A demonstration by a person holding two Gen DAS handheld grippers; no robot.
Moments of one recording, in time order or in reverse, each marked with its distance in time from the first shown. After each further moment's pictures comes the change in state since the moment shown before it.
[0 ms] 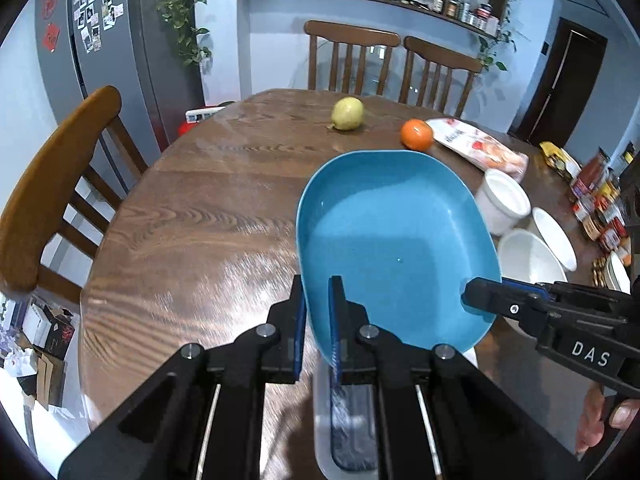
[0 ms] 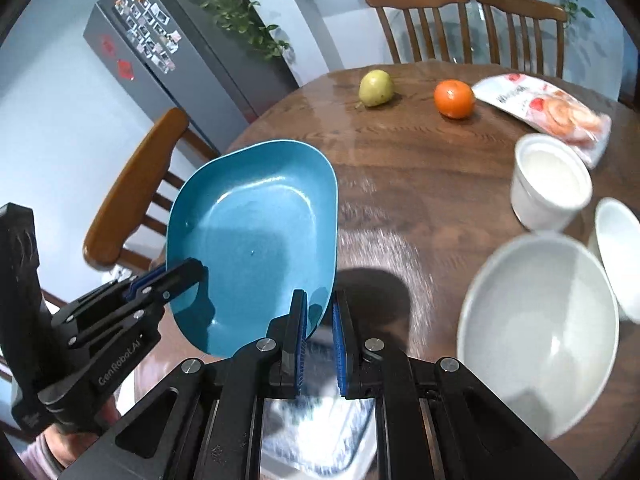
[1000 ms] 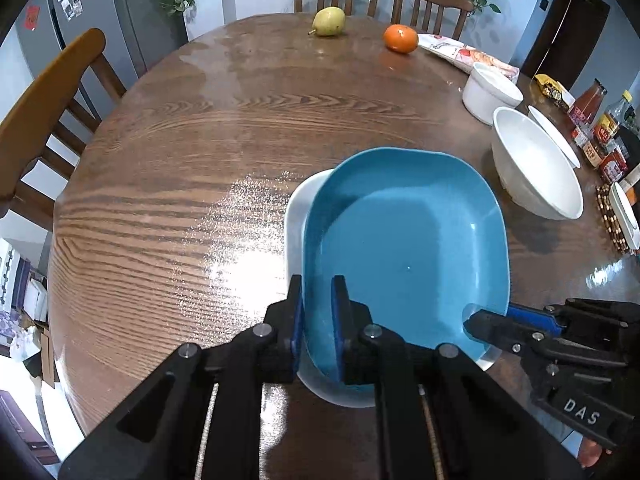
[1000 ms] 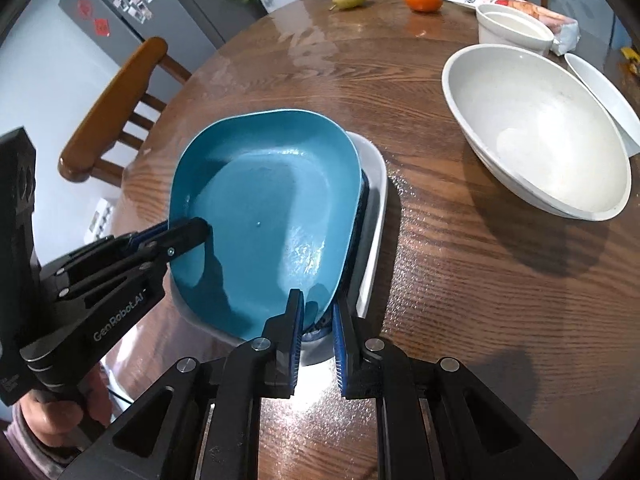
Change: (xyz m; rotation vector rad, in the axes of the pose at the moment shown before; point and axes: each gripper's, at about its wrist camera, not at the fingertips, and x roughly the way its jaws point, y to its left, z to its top) left arm 0.026 -0.019 -0.082 0.030 0.195 -0.009; right arm 0.013 -0.002 -0.104 0.027 0.187 -0.075
